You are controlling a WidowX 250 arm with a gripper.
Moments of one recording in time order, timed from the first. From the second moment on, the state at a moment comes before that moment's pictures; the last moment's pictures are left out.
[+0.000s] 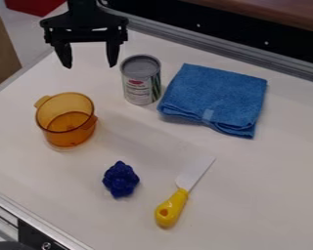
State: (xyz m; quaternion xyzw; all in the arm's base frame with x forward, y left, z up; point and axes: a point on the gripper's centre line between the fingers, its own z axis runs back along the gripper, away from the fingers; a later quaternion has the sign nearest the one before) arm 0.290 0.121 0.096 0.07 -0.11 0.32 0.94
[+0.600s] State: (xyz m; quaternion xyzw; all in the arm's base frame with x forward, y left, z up) arm 0.266 0.071 0.068 0.02 -0.03 0.25 0.97
